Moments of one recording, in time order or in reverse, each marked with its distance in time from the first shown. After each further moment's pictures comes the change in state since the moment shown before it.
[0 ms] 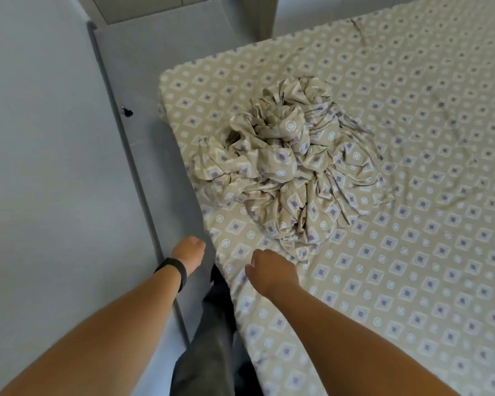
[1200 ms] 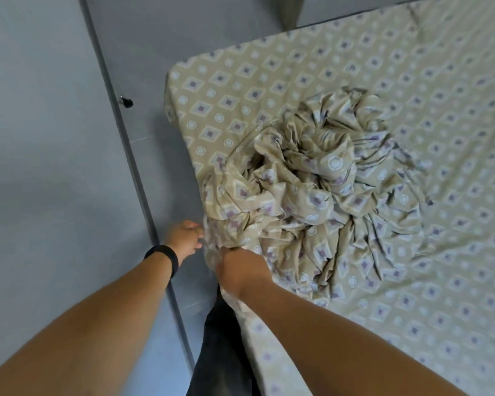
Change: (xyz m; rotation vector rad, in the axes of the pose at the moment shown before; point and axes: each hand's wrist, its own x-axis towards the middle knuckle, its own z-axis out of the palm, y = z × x) left_hand 0.145 0.055 -0.072 -0.252 -0.059 -0.088; right_hand 0.147 -0.117 -0.027 -0.075 -0.022 -0.236
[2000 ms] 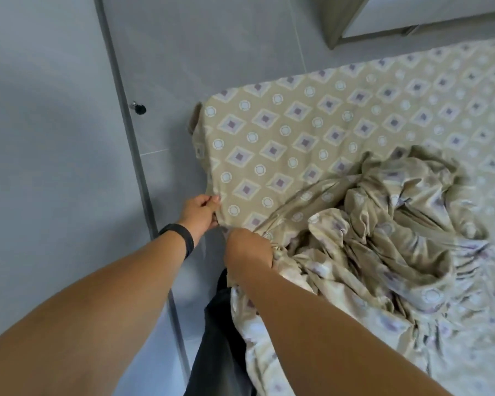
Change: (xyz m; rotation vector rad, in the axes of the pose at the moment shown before) left_hand 0.142 0.152 -0.069 -0.293 0.017 0.134; right_hand 0.214 -0.056 -0.100 -0.123 -0.055 0.225
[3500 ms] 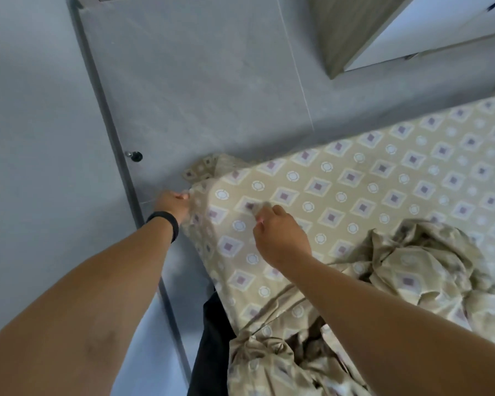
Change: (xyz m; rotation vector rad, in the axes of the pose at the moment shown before) left_hand 0.178 0.157 -0.048 0.407 0.241 -0.097; right_hand 0.136 0.028 -0.172 0.303 0.139 0.003
